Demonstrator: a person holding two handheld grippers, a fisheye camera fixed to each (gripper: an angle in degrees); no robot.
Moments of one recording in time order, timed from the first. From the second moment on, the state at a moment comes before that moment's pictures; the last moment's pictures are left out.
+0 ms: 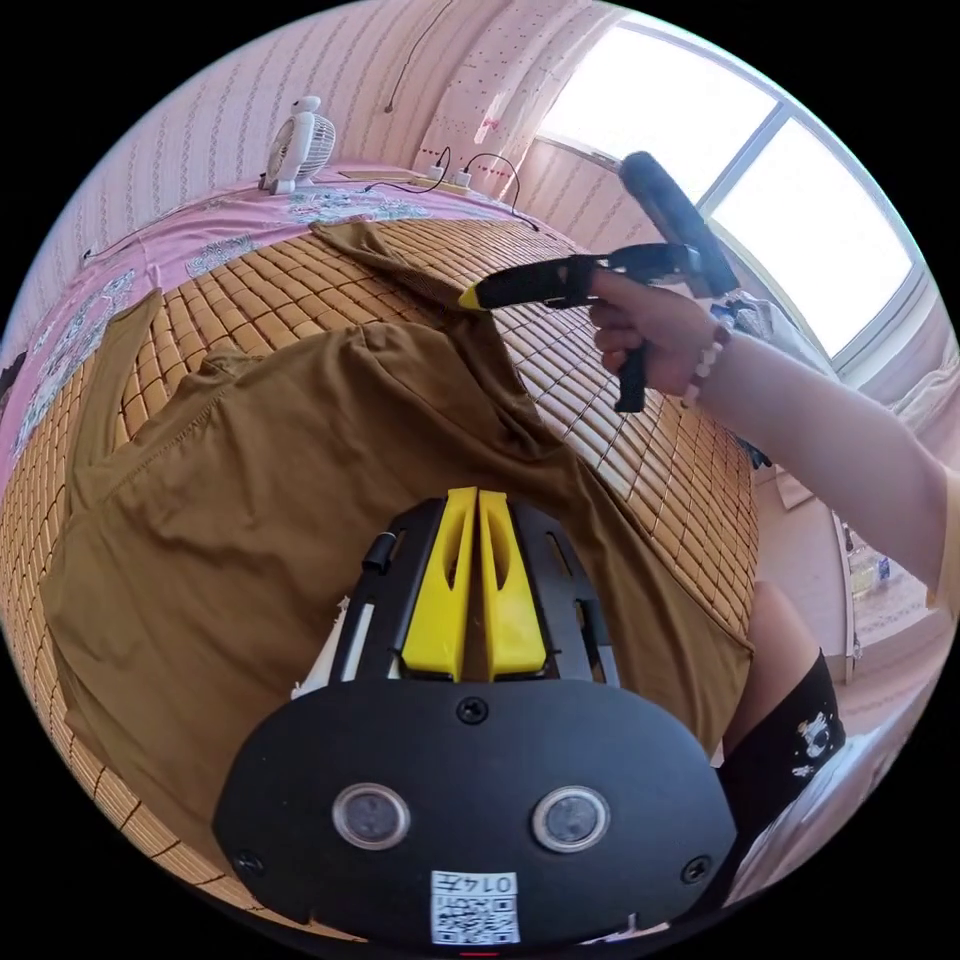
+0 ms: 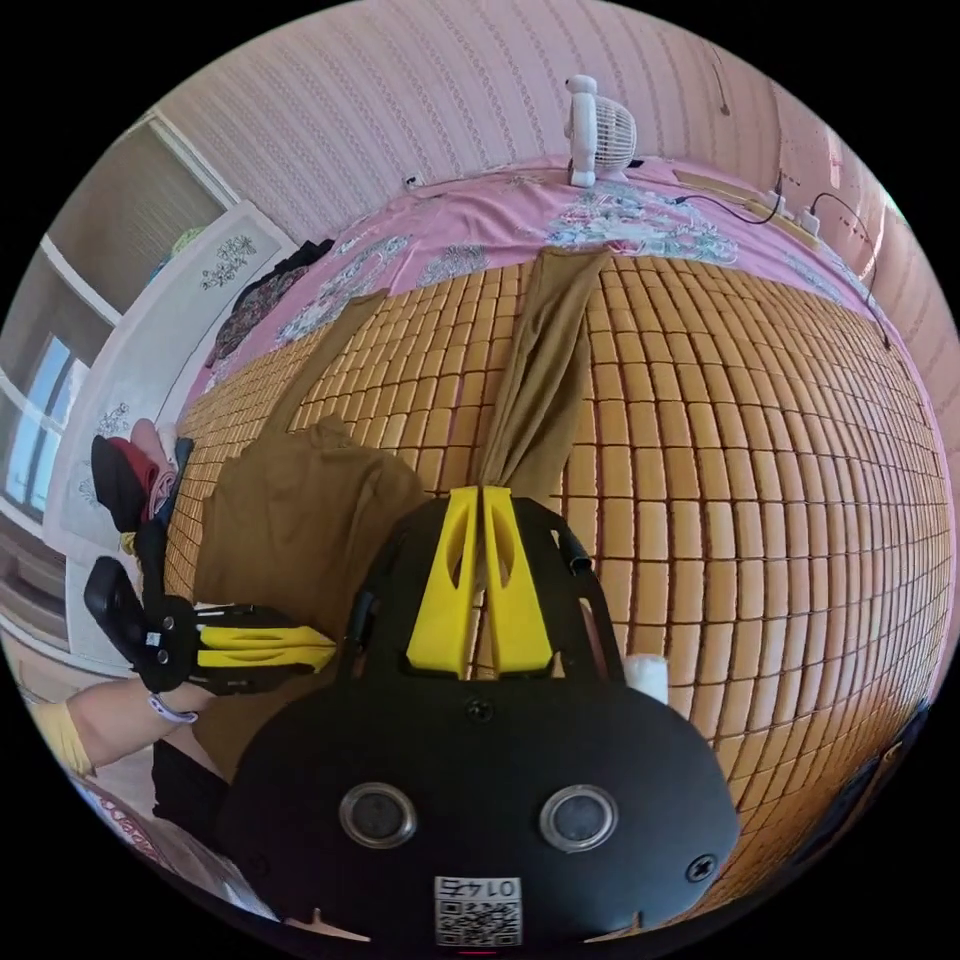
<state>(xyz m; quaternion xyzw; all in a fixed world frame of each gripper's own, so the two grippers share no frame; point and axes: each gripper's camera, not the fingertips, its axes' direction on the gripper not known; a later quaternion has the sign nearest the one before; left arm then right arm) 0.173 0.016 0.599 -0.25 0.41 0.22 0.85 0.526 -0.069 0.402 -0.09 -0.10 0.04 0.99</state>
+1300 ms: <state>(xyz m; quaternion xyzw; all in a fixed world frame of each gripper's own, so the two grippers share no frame) 0.253 -0.013 0.625 -0.26 0.38 0.20 0.87 0.636 0.280 0.138 0.10 0.14 0.37 0.91</state>
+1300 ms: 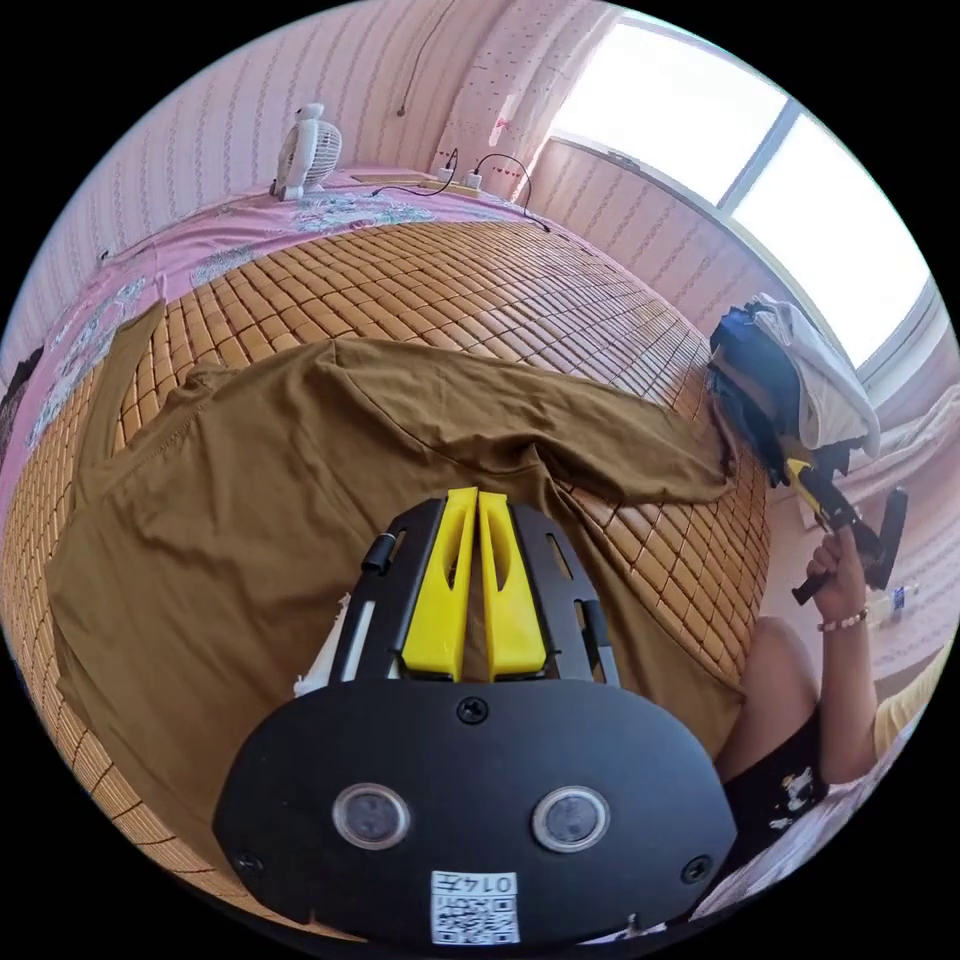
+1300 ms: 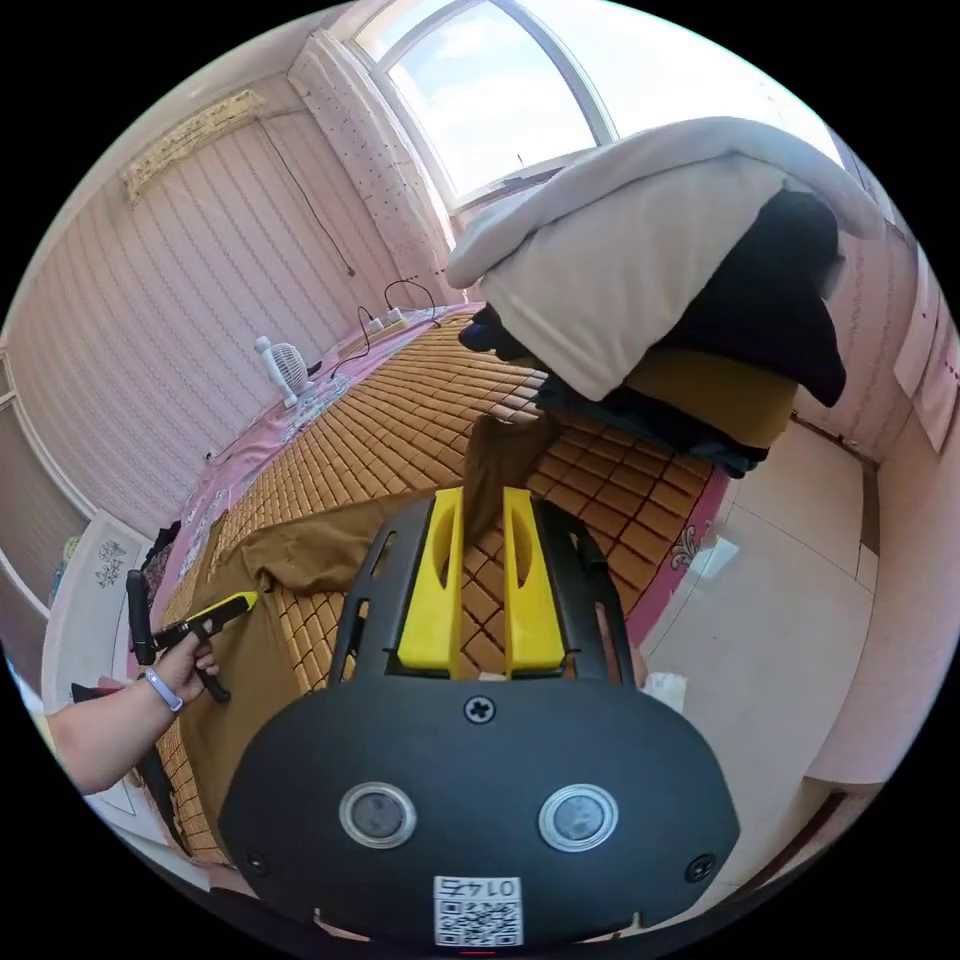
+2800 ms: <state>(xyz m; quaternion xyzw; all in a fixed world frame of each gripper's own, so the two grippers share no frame) 0.379 -0.091 0.673 -0.31 0.36 0.24 0.85 0.685 0.207 0.153 -0.14 0.15 0.20 0.96</state>
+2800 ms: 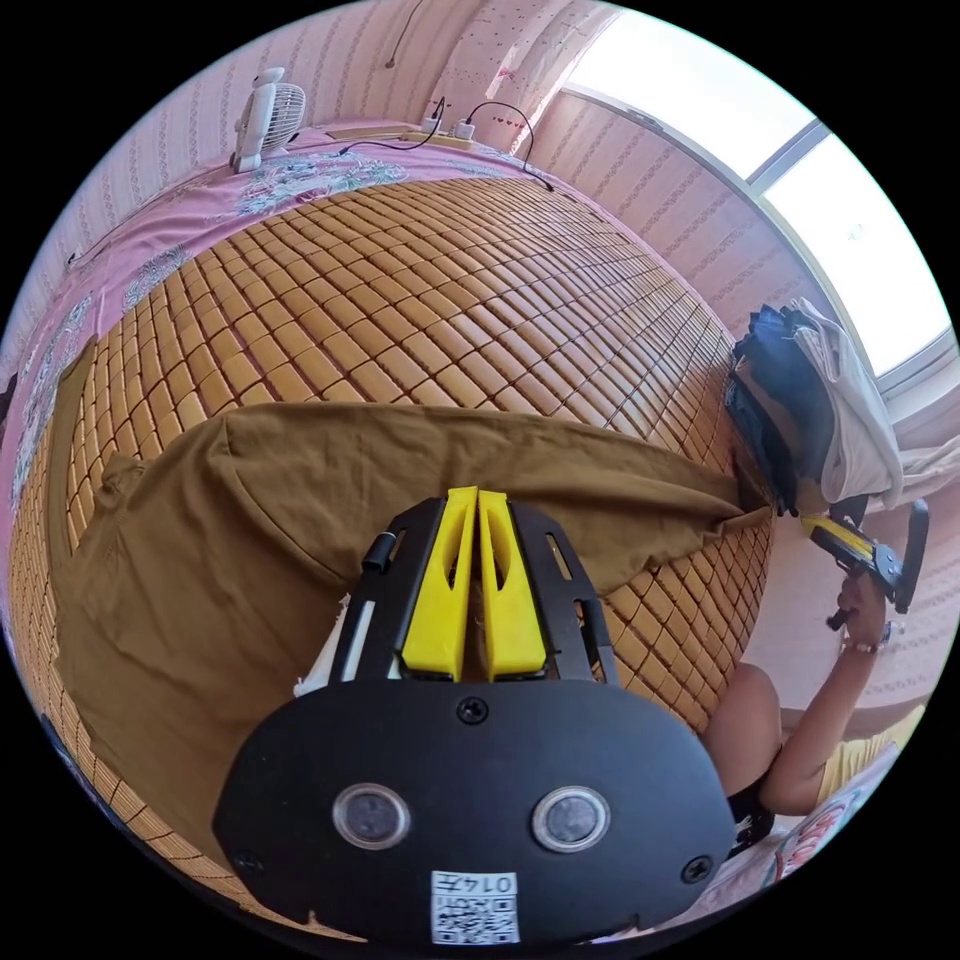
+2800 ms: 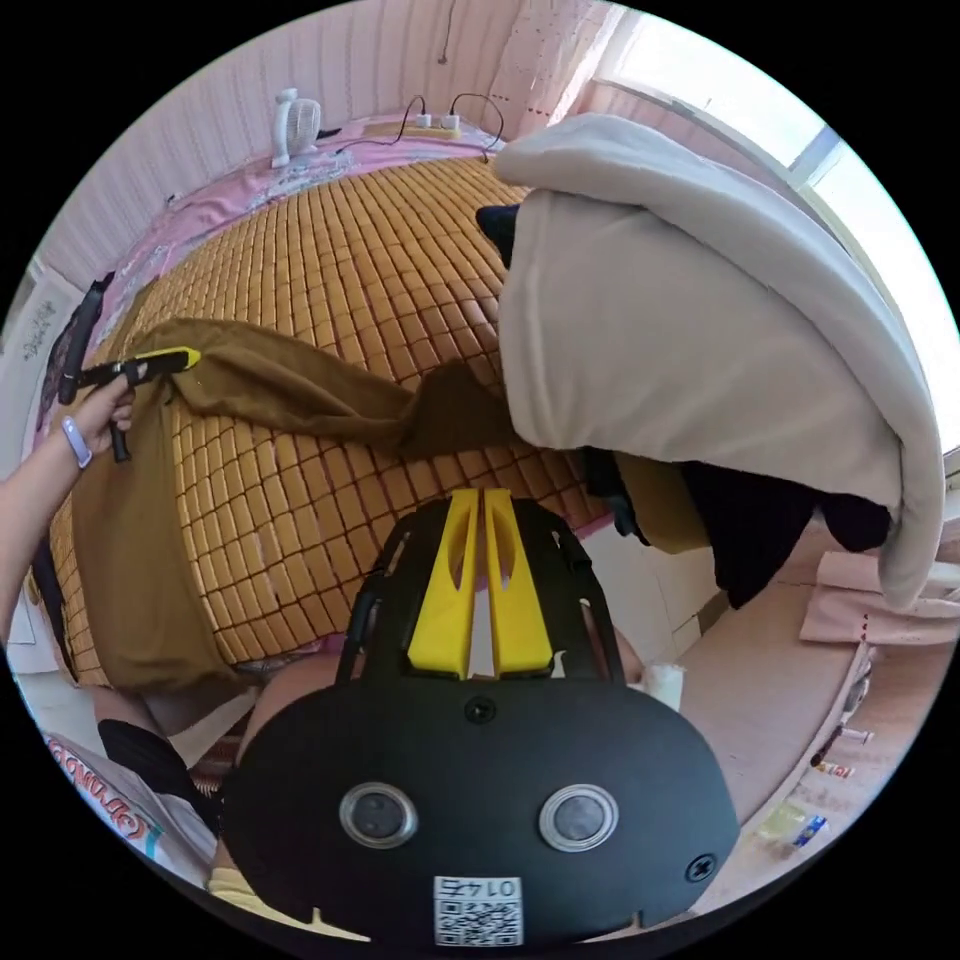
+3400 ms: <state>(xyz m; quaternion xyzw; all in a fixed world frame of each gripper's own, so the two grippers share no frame) 0.373 -0.095 0.662 -0.30 0.35 0.26 0.85 0.679 0.209 0.137 -0.20 0.16 0.23 0.94</state>
